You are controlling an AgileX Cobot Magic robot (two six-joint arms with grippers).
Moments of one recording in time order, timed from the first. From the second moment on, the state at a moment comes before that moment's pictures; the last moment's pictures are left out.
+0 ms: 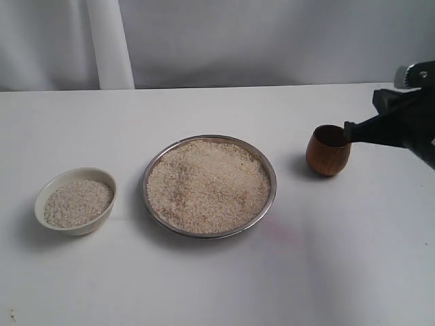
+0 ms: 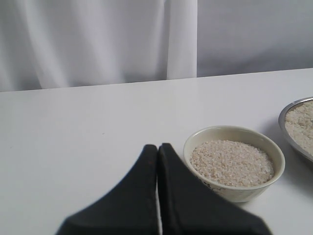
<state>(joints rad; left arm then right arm) -0.01 0.00 0.00 0.13 0.28 -0.06 0.19 1.51 -0.54 0.10 -0.65 -0.17</state>
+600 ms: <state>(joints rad) -0.01 0.00 0.00 0.13 0.28 -0.06 0.19 1.60 -0.53 0.06 -0.55 -0.15</state>
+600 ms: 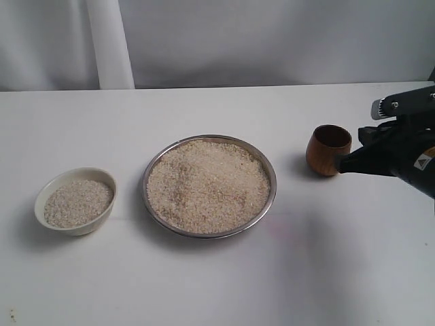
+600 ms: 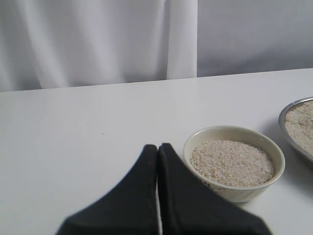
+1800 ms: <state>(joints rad) -0.01 0.00 0.00 0.13 0.28 -0.06 0.19 1.94 -0.53 -0.05 -1.01 -0.12</state>
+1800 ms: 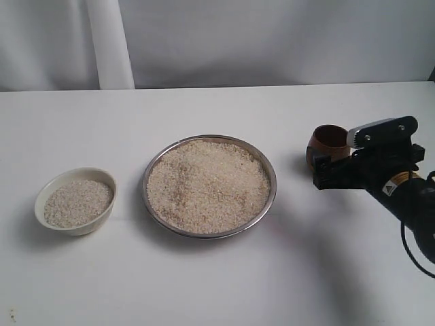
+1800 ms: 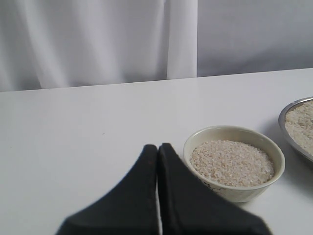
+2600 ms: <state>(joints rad) -0.01 0.00 0.00 0.13 0.28 -0.06 0.19 2.16 -0.66 0.03 -1.17 -0.13</state>
